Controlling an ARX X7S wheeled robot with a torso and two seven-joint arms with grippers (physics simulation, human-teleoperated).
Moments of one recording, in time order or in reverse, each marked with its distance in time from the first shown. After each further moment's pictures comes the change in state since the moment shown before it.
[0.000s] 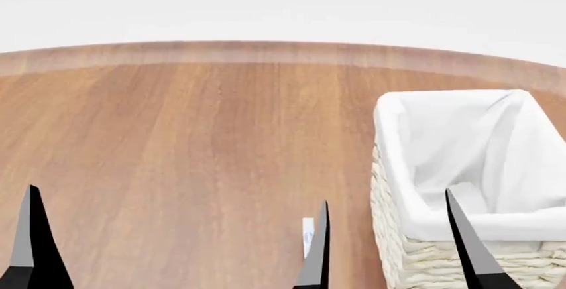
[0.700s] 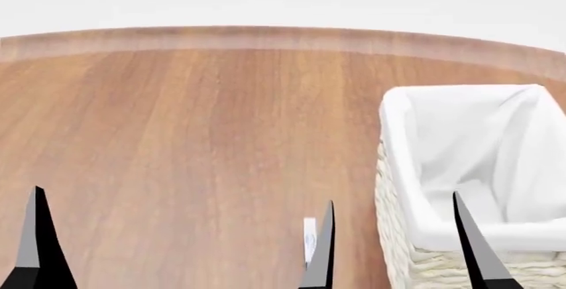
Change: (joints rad) left arm -0.003 -0.016 0.018 -0.003 0.007 -0.006 -0.018; right arm -0.015 0.009 0.003 0.012 0.015 -0.047 0.028
